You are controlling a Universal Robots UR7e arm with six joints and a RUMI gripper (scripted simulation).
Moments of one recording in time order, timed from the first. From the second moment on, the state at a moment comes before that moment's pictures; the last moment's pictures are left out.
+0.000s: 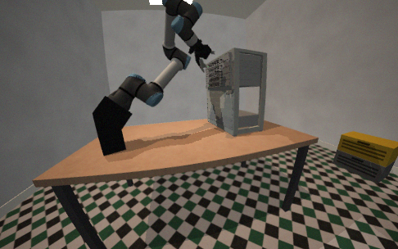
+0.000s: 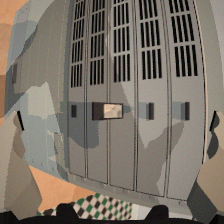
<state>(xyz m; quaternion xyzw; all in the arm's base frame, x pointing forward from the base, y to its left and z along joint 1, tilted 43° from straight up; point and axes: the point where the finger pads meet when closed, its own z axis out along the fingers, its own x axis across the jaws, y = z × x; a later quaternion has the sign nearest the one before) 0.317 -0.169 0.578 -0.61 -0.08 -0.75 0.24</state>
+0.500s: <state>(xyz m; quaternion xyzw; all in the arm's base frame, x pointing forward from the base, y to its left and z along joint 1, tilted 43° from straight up) 0.338 -0.170 0.581 -0.61 -0.08 -0.75 0.24</state>
